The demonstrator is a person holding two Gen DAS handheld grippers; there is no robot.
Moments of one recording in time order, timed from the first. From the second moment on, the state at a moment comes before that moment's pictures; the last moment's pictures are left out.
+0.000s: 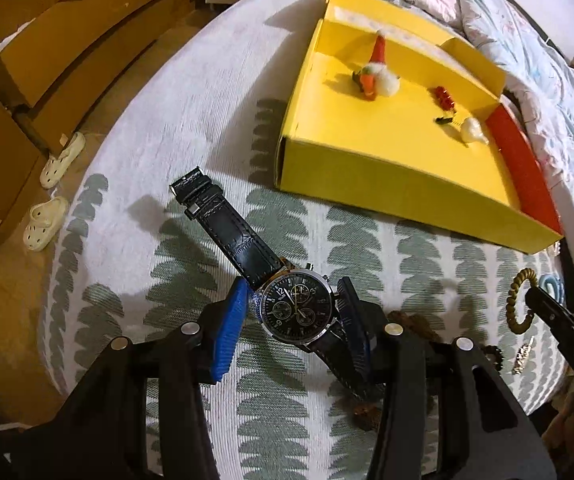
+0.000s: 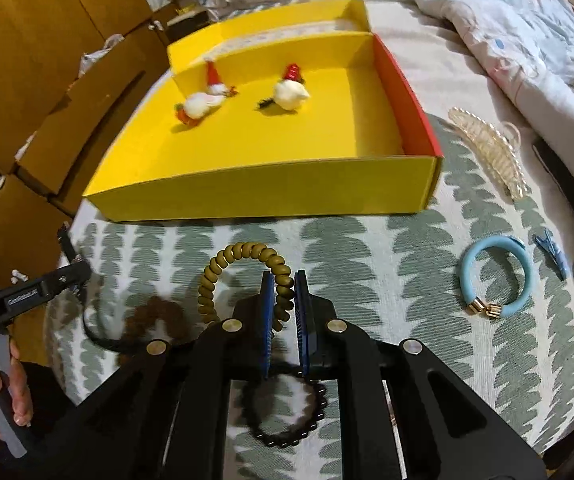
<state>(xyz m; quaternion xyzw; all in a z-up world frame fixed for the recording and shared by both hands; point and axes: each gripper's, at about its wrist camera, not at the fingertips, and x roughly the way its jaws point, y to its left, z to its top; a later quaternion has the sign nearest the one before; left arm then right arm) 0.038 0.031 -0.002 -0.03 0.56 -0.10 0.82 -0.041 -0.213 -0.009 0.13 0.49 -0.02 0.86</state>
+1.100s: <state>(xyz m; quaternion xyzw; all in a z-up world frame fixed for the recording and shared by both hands) 0.136 -0.049 0.065 -0.02 0.52 -0.14 0.84 0.091 -0.237 0.018 0.13 0.50 -0.01 0.86</state>
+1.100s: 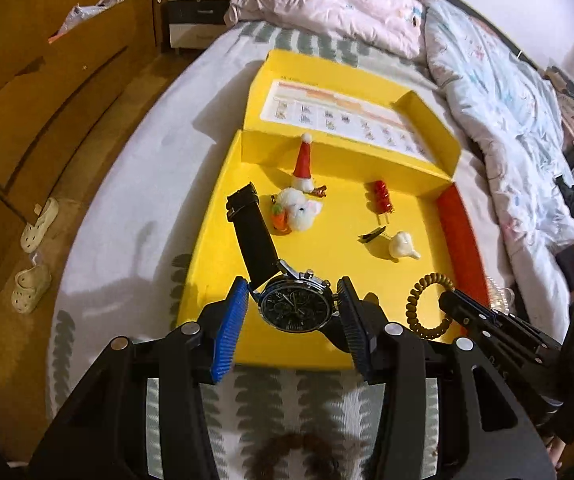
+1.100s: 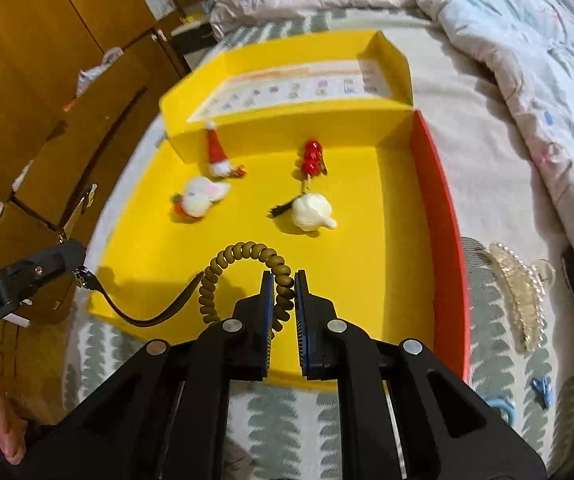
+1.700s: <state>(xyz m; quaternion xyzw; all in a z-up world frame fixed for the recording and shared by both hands) 0.189 -0.074 -0.010 0.02 0.58 -0.10 0.81 0.146 -0.246 -0.035 0.09 0.55 -0.03 0.83</state>
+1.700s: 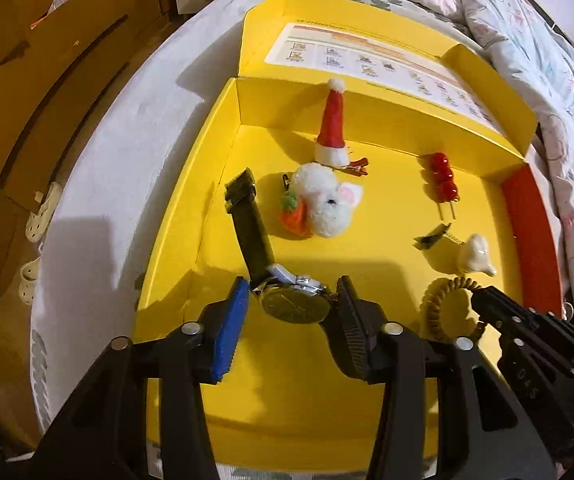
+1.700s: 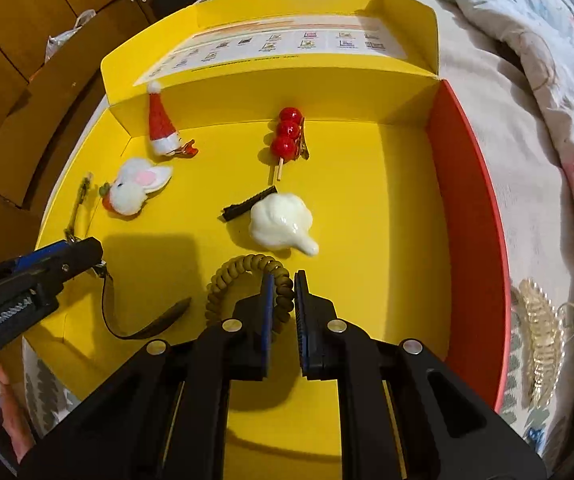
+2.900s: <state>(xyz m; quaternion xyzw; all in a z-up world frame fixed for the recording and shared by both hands) 0.088 -0.029 0.037 0.00 0.51 -0.15 0.85 0.042 -0.245 0.033 0.13 0.46 -0.02 0.88</state>
